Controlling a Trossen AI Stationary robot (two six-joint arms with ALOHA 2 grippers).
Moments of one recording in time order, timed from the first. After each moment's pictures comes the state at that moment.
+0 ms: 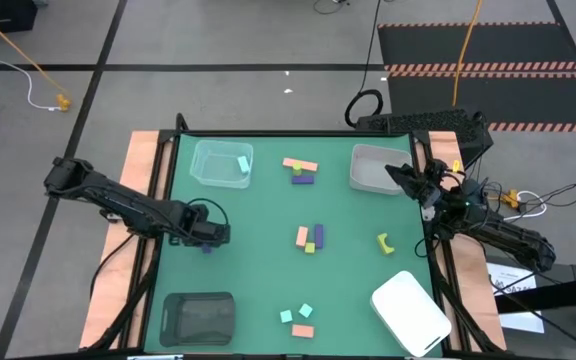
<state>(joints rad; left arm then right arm) -0.26 1.24 0.63 -0.81 -0.06 -1.83 -0.45 0.04 0.01 0.50 -0.16 0.90</state>
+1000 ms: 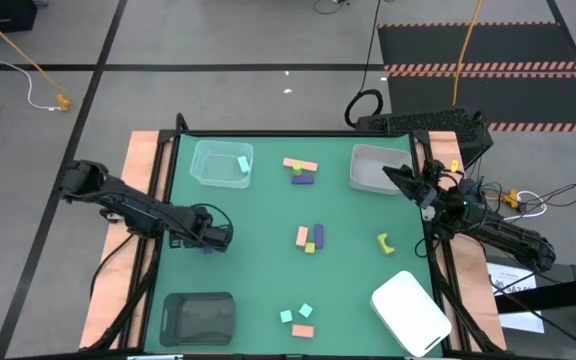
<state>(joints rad) -0.26 1.40 0.63 -0.81 -0.08 -1.93 -0.45 0.04 0.01 0.45 -0.16 0.90</state>
